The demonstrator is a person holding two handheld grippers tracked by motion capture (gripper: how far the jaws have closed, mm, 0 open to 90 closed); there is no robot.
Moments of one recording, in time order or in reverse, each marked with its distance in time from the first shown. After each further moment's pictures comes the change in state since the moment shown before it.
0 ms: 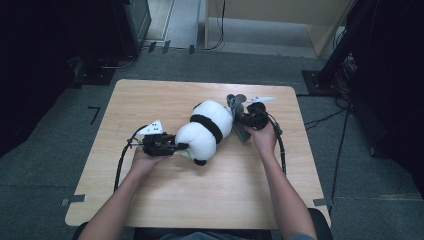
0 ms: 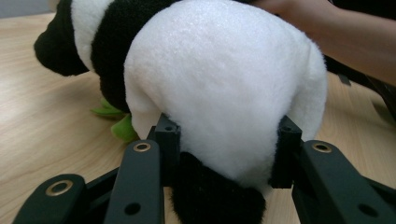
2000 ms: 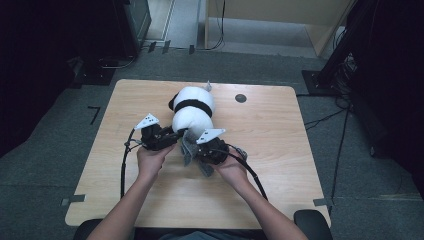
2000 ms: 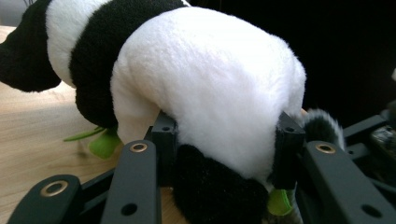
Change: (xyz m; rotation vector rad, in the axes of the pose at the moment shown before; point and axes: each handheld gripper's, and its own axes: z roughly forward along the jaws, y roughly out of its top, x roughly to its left) left arm -0.026 0.027 -0.004 -0.139 0.255 -0.267; right arm 0.171 -0.040 0.001 0.078 0.217 -0.425
